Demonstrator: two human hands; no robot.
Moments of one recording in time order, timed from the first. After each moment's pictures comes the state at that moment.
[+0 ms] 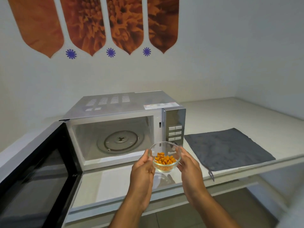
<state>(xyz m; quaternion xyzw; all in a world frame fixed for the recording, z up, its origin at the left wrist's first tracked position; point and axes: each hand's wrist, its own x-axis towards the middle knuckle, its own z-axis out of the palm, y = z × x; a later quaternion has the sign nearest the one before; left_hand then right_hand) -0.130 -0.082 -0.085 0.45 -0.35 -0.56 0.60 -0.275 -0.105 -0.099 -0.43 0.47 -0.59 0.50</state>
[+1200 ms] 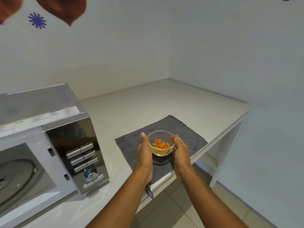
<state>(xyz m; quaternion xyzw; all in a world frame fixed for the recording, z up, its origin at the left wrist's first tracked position) -0.404 -0.285 -0.137 0.43 -0.41 -0.67 0.44 -0.516 -0.258 -0.163 -0.21 0.56 -0.69 0.40</state>
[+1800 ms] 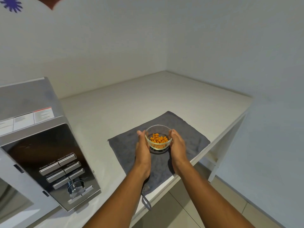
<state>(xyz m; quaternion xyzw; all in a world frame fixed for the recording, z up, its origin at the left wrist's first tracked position) -0.431 -0.342 -0.172 0.42 -0.43 -0.66 0.45 -0.548 -0.329 -0.203 -0.24 0.58 -0.68 0.37</state>
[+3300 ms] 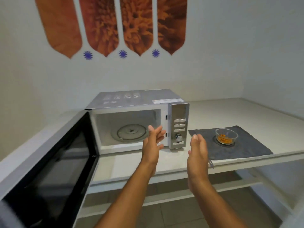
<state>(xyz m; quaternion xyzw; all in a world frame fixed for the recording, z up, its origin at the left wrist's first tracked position) -0.142 -0.045 -0.034 0.47 -0.45 -0.46 0.60 -0.262 -0.016 -0.045 -0.40 0.50 -0.67 0.39</state>
